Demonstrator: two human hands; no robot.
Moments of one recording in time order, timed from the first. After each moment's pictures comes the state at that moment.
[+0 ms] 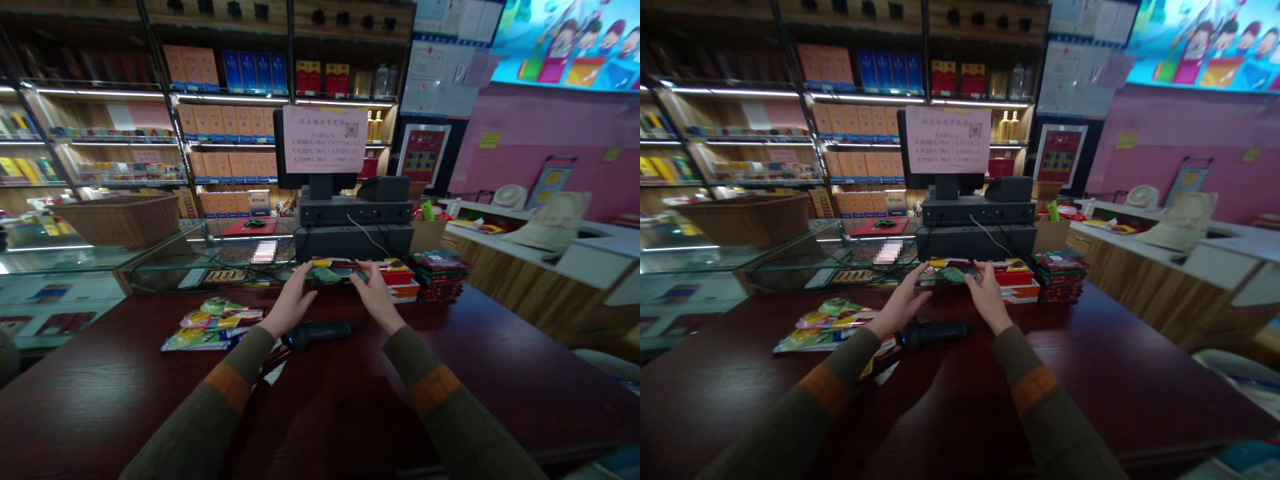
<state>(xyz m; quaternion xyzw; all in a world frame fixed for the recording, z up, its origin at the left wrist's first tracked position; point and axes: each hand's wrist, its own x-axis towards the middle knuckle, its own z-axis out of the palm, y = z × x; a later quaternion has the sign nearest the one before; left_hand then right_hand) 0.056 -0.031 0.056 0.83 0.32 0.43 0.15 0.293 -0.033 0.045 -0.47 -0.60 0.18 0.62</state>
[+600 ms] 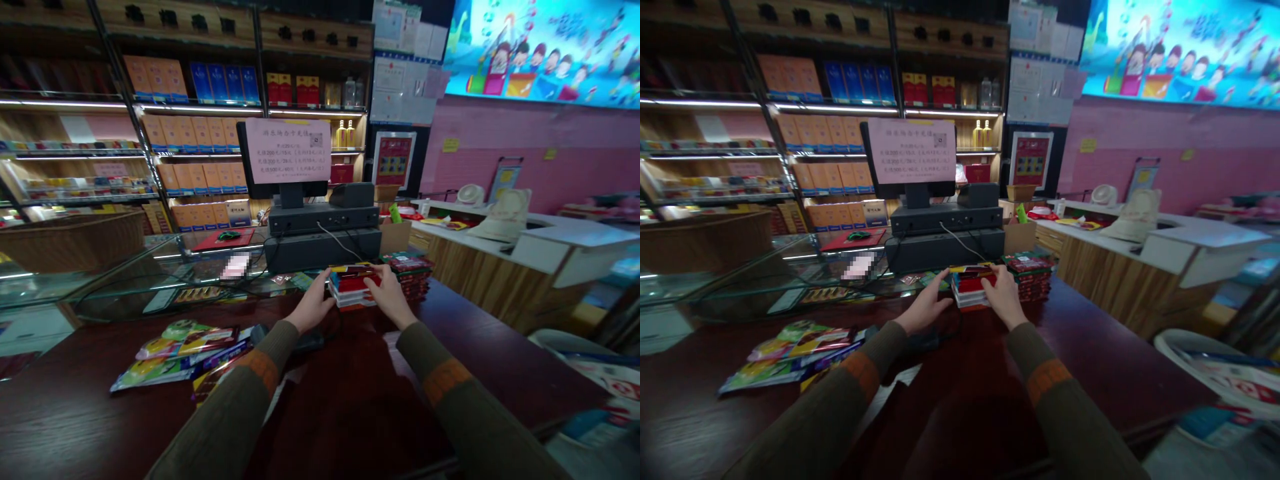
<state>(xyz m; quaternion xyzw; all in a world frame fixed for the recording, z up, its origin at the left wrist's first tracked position) 0.176 -0.001 0.045 0.85 0.27 0.38 0.25 0.412 -0.036 0.040 -0.63 -0.58 0.00 0.52</state>
